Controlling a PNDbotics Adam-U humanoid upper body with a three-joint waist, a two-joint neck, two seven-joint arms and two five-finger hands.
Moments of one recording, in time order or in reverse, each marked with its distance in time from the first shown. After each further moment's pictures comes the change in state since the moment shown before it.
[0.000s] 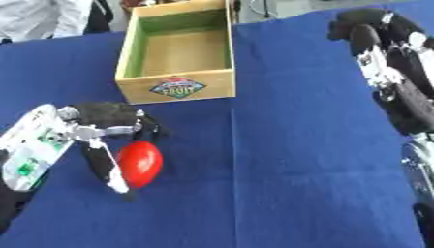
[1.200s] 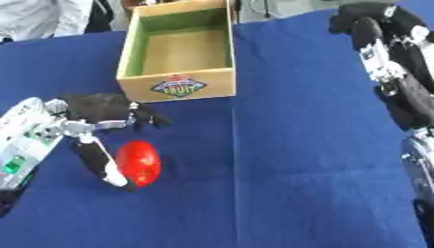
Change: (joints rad) left arm 0.020 0.032 0.012 -0.033 -0.038 0.025 -0.025; right arm -0.008 -0.005 0.000 0.000 0.001 -0.005 -0.008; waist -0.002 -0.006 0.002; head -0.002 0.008
